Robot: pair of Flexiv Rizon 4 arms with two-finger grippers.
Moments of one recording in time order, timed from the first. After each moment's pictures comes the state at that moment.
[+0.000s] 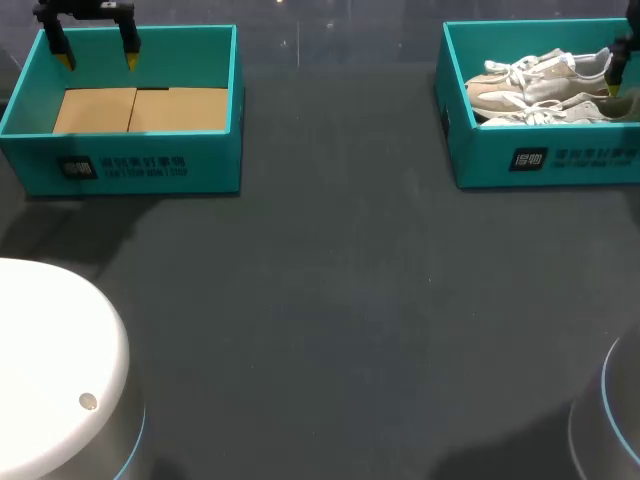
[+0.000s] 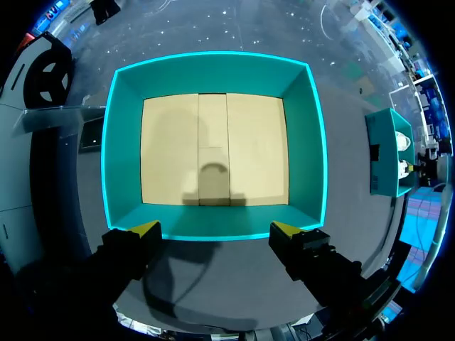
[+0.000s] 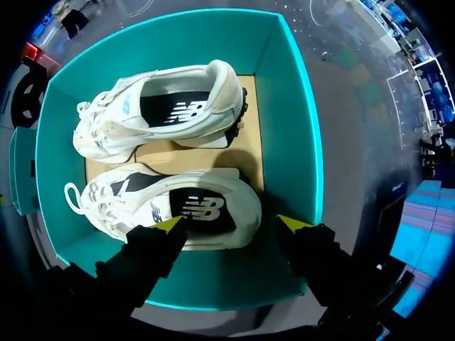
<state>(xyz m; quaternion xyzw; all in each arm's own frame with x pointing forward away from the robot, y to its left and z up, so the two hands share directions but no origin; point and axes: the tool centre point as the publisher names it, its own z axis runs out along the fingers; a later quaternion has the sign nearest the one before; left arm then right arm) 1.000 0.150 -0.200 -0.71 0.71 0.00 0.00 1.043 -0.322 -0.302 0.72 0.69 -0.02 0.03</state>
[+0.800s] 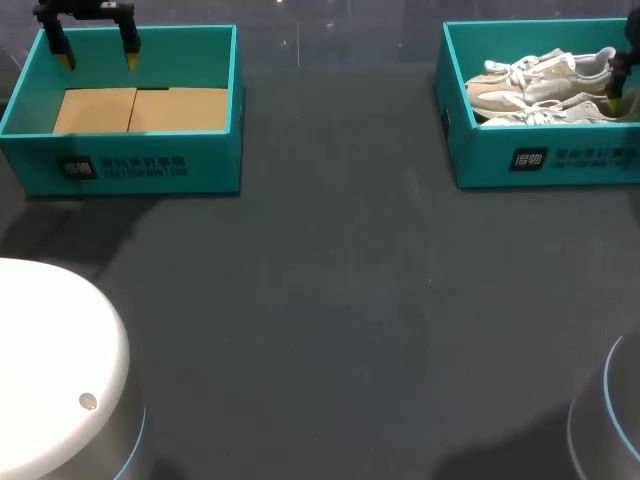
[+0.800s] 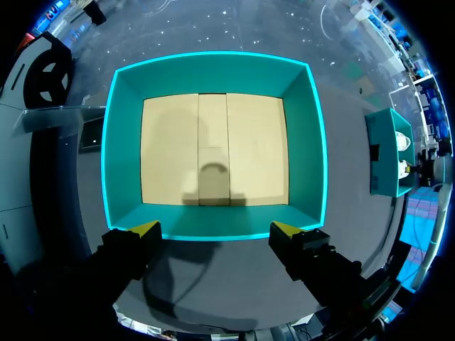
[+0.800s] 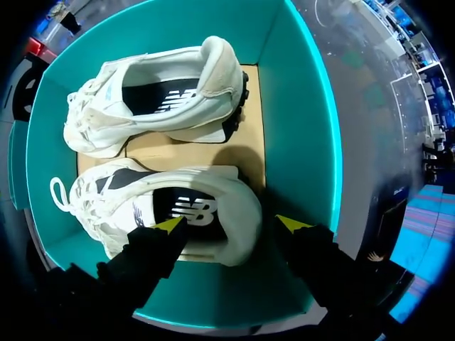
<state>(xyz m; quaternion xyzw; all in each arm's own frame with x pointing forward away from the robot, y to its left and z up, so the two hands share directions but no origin) 1.000 0.150 -0.200 -0.71 0.71 0.00 0.00 1.039 -0.329 -0.328 0.72 0.70 -0.02 0.03</state>
